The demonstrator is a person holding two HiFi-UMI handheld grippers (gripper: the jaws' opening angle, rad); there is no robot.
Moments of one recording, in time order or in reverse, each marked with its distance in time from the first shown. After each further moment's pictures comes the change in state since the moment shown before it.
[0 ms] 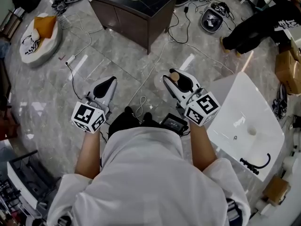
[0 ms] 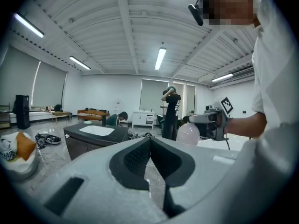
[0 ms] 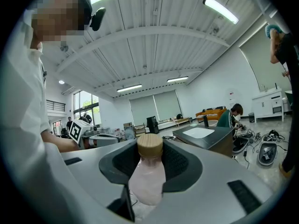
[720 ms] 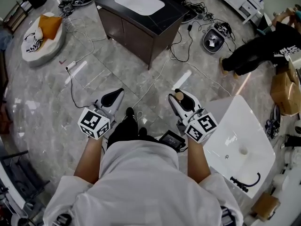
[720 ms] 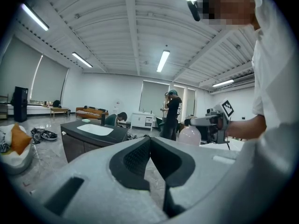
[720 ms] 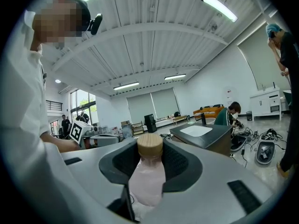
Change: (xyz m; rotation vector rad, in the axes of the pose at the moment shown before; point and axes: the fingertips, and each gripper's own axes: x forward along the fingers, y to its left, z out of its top) left arm 0.024 0.031 -0.001 -0.051 -0.030 -0.026; right arm 0.023 -0.021 0.000 0.016 0.028 -0.029
